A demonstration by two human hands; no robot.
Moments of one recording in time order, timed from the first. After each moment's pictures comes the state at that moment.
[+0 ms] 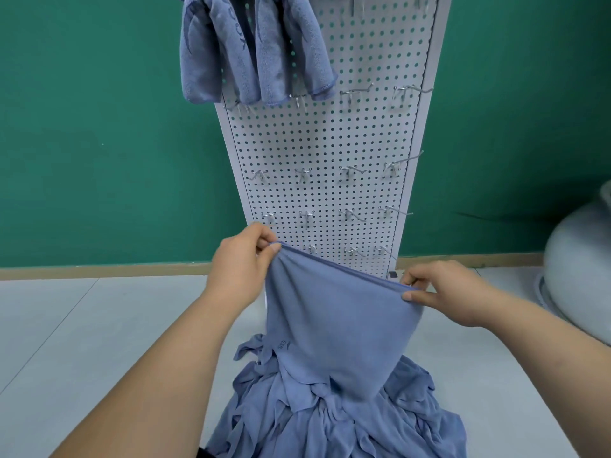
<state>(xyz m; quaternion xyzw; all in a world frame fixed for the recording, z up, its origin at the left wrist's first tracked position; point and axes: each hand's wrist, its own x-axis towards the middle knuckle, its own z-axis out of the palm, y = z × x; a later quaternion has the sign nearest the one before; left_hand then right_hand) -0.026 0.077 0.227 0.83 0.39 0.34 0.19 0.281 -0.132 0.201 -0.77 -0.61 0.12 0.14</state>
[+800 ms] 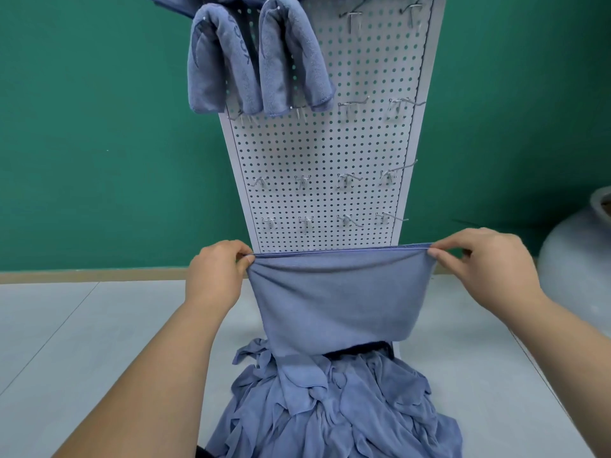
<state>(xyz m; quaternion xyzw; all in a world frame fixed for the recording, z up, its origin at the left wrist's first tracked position) -0.053 0.094 0.222 0.83 0.47 0.29 0.07 0.291 -0.159 0.239 -0.80 -0.50 -0.17 0.28</state>
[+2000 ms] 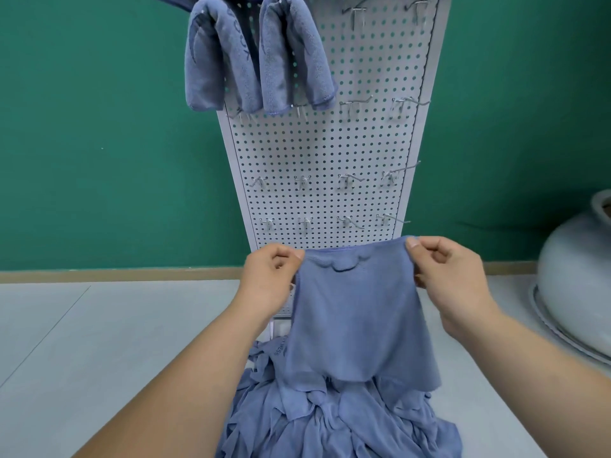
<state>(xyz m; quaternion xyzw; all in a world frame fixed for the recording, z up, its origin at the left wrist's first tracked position) 0.008 0.045 0.218 0.66 0.41 0.35 0.52 0.222 -0.119 0.227 -0.65 -0.25 0.19 0.70</state>
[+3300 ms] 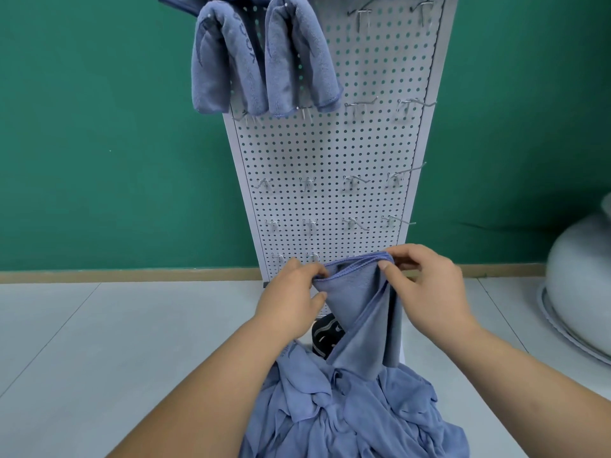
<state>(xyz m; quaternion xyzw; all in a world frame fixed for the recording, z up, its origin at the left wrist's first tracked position) 0.013 0.028 0.206 0.90 0.37 0.15 0.18 0.193 -0.115 0.226 -0.73 -0.43 0.01 0.52</state>
